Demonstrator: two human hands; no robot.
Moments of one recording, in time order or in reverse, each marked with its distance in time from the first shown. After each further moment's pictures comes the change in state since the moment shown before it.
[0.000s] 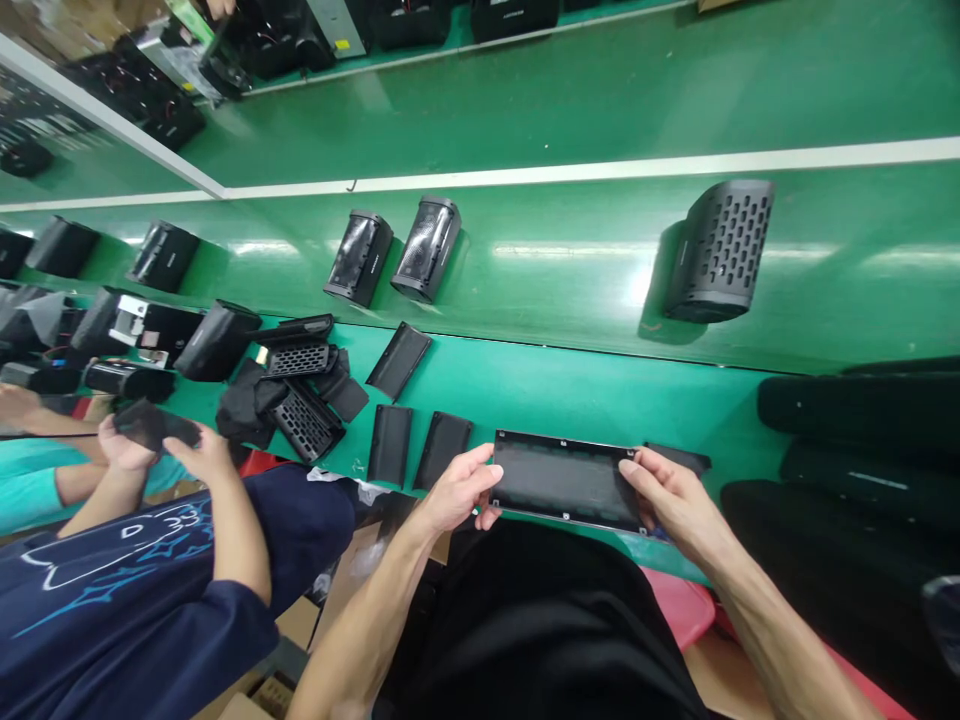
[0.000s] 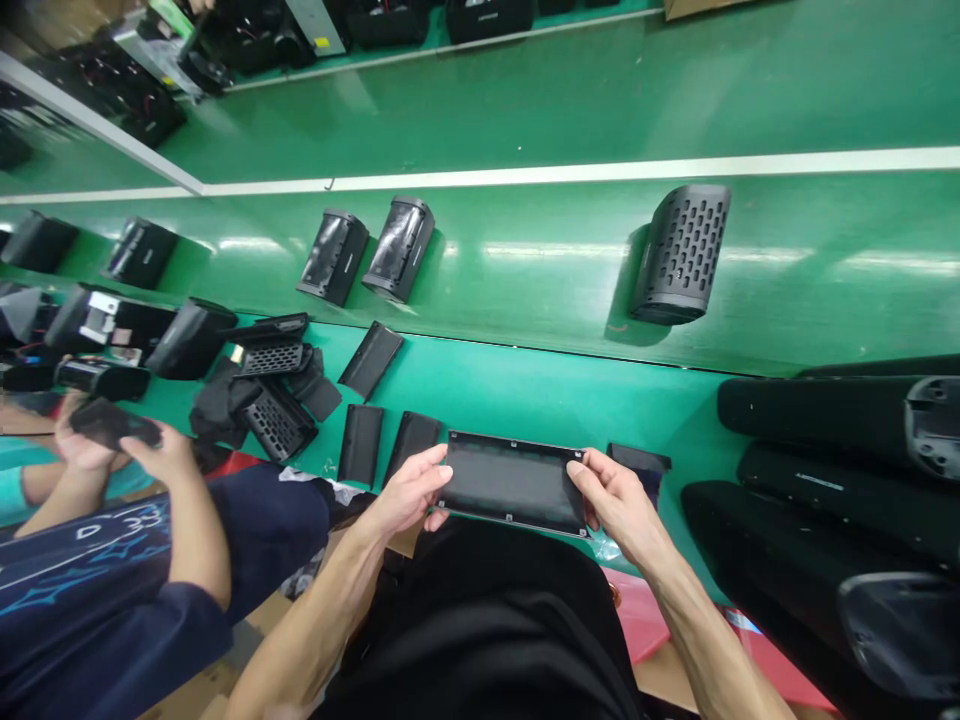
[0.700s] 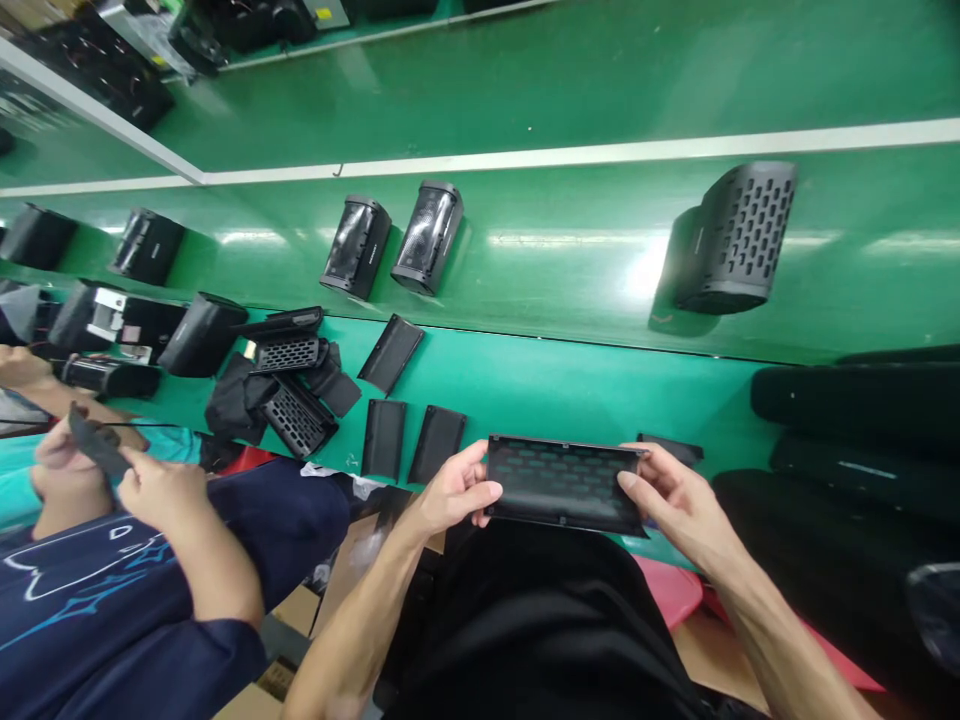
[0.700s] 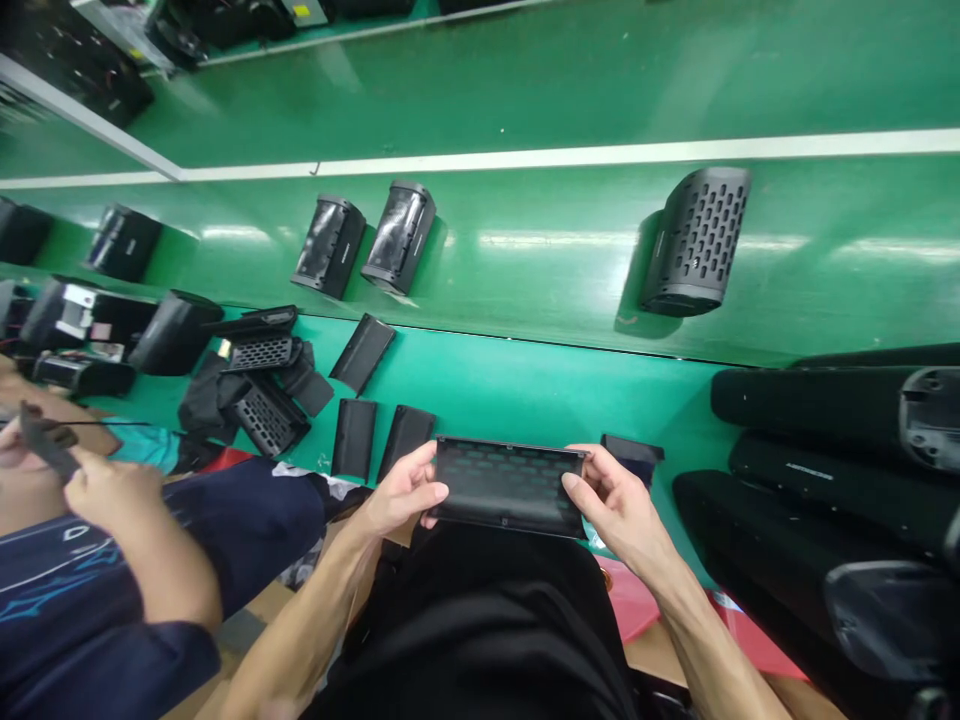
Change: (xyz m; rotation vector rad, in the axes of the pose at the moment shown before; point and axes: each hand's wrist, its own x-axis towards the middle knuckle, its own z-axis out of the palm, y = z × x) left_hand -0.009 -0.005 -0.008 0.126 -0.061 0.041; right_hand -0.018 -0.008 -0.004 -0.135 0.054 -0.093
